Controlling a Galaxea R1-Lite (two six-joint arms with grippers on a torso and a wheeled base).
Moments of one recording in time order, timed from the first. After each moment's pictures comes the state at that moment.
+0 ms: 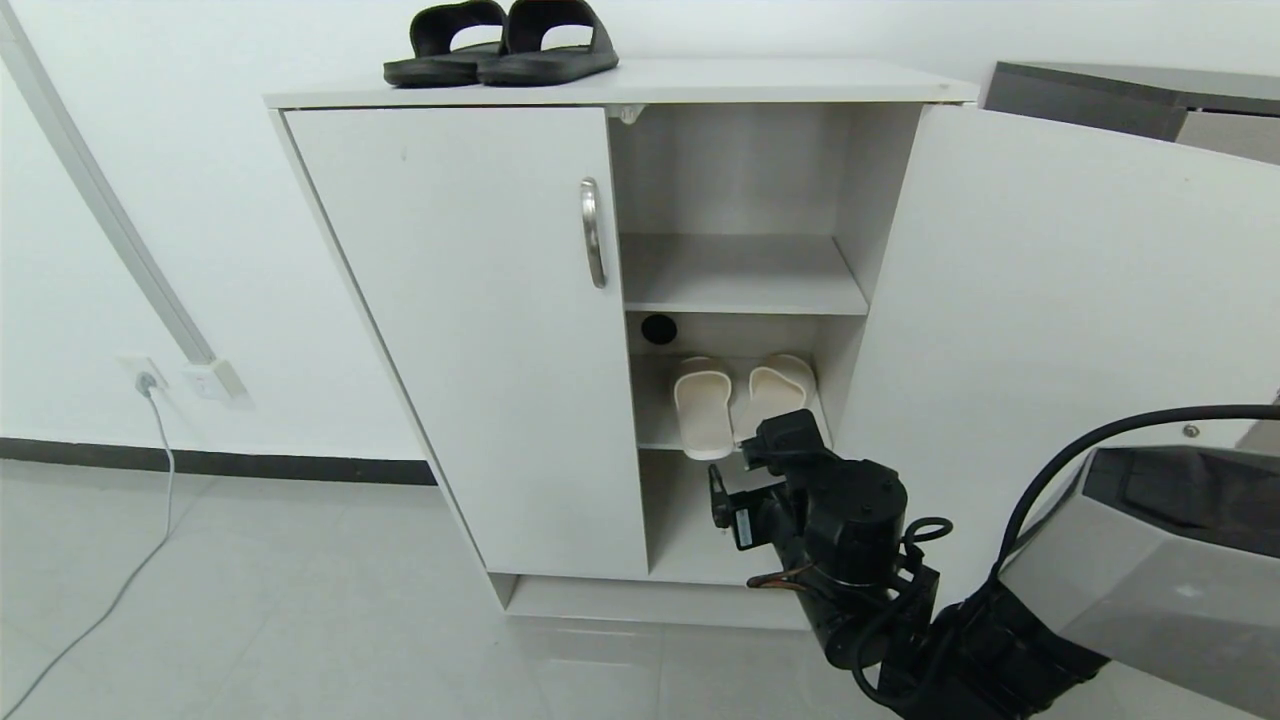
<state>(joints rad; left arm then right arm) 0.00 0.00 0.00 0.00 0.00 -0.08 0.82 2.17 -0.84 -1.30 -0.62 -0.10</state>
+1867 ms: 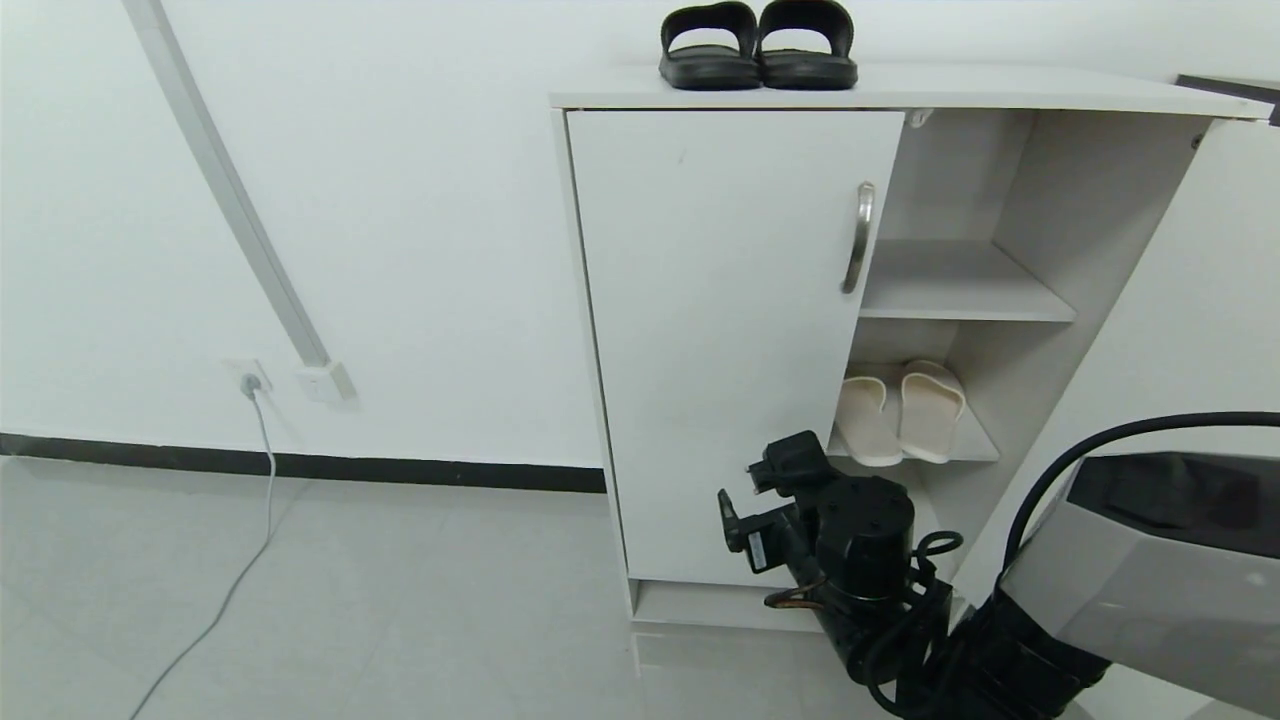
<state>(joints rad) 0.00 0.00 0.00 0.00 0.00 -0.08 0.80 2.18 -0.77 -1.31 -0.56 -0.12</state>
